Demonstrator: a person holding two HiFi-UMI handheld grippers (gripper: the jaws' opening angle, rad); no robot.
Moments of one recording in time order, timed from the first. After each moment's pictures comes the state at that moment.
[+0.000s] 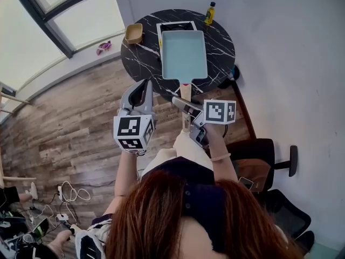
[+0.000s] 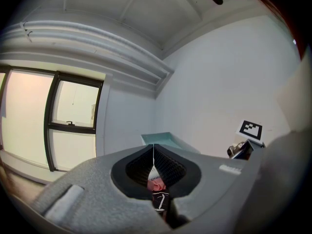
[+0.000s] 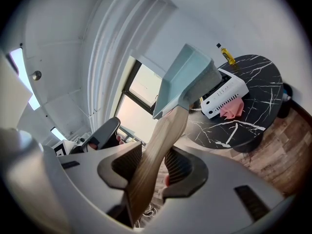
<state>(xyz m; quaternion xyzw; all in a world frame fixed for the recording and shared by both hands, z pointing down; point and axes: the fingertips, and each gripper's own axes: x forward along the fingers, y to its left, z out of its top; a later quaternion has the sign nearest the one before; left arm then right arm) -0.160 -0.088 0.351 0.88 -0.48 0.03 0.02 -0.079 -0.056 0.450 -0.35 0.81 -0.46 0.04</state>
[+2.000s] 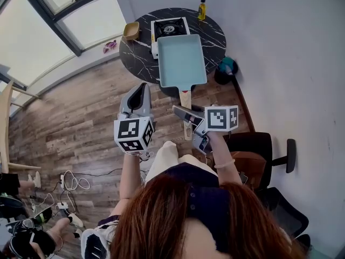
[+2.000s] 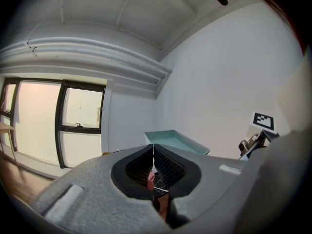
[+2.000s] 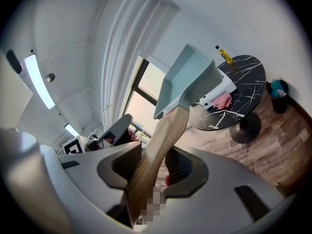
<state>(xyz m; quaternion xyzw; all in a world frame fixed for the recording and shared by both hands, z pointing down) -0.085 0.046 0.340 0.85 -0.53 0.04 0.01 -0.003 0.099 0.424 -0.29 0.84 -0.46 0.04</state>
